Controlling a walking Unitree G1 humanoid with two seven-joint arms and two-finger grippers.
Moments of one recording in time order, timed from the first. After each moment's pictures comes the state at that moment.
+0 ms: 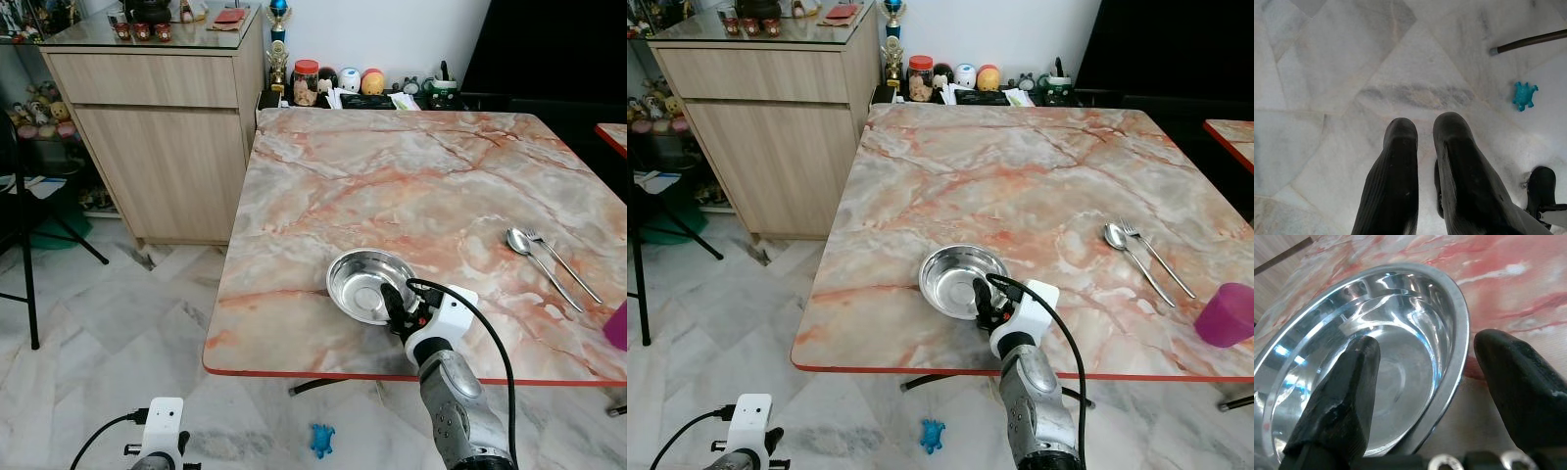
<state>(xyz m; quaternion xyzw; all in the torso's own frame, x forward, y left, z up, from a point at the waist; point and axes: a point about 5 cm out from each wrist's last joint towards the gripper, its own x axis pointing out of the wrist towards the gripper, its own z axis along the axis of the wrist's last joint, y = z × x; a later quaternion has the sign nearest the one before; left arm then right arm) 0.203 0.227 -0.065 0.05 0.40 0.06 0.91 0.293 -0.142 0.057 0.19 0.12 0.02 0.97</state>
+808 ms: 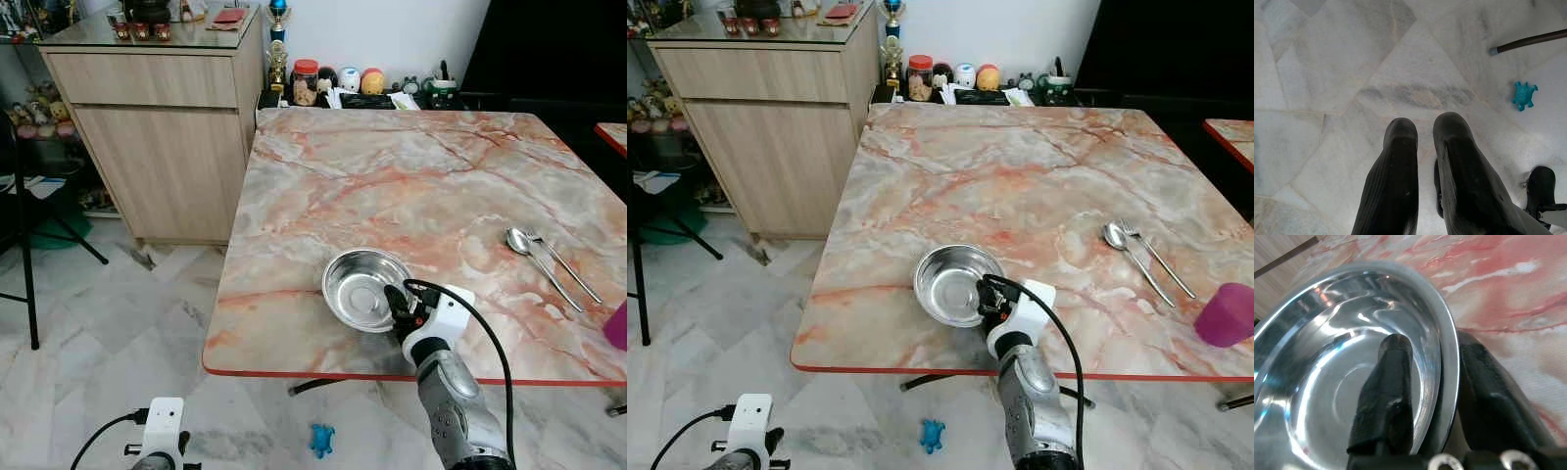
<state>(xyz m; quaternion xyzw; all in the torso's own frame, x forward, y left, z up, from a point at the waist) 0.203 0.226 -0.065 0.05 0.40 0.06 0.91 0.293 -0.139 0.057 0.19 0.12 0.03 0.97</state>
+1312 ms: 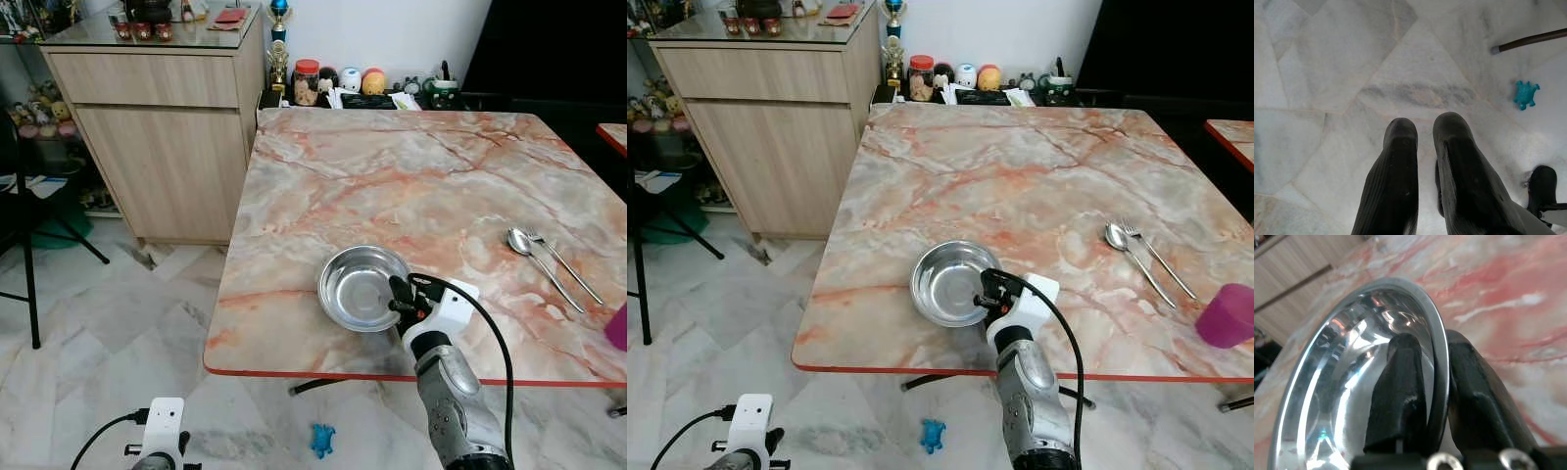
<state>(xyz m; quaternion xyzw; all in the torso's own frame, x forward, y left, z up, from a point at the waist) 0.203 0.227 -0.065 0.06 0.40 0.06 0.91 0.296 -0.135 0.072 0.22 0.06 0.03 0.97</state>
